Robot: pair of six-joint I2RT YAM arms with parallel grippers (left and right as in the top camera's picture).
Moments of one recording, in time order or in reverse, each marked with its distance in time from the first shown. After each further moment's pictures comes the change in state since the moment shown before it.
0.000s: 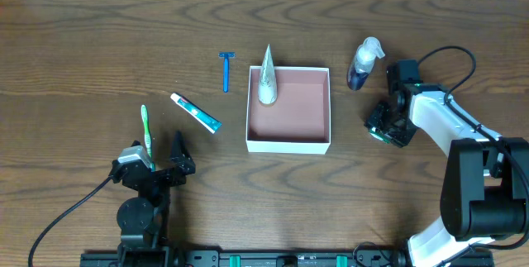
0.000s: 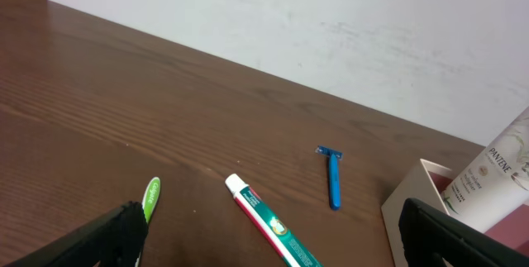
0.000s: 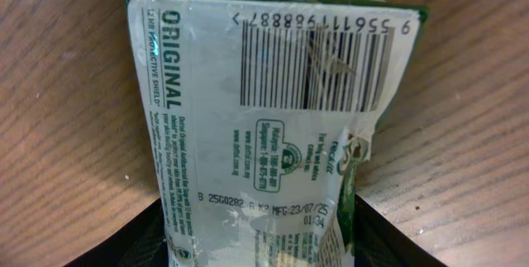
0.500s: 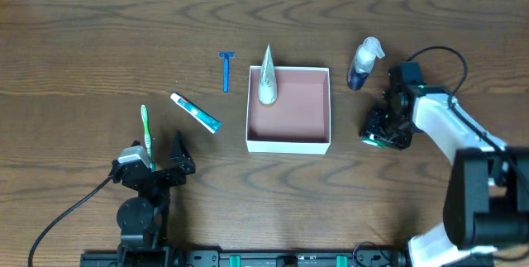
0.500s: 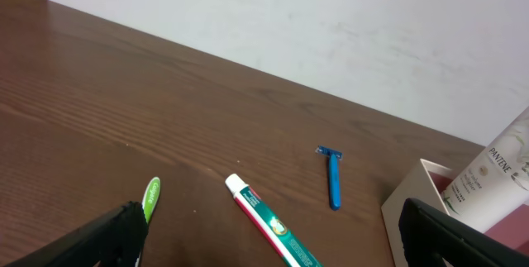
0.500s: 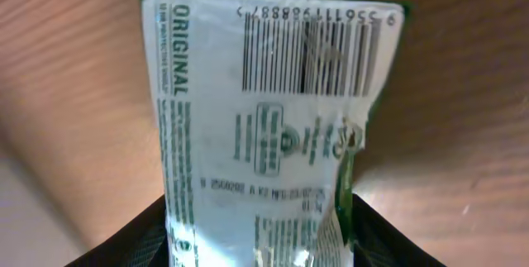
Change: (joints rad) left arm 0.000 0.000 0.000 0.000 0.000 0.000; right arm -0.006 -0.071 -0.015 -0.076 -0.166 -0.259
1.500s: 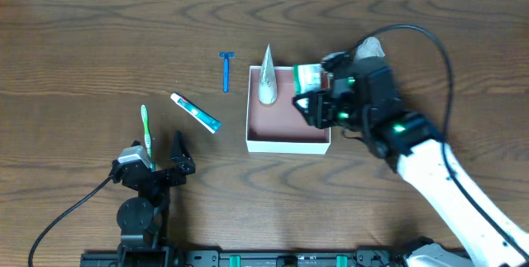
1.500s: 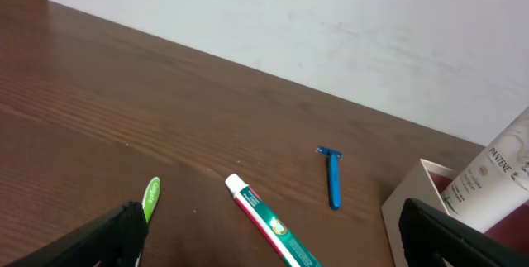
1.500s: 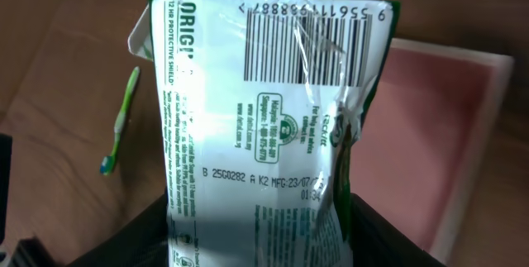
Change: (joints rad) left arm 0.000 0.000 0.000 0.000 0.000 0.000; right arm 0.431 -0.369 -0.003 0.396 -0.140 0.031
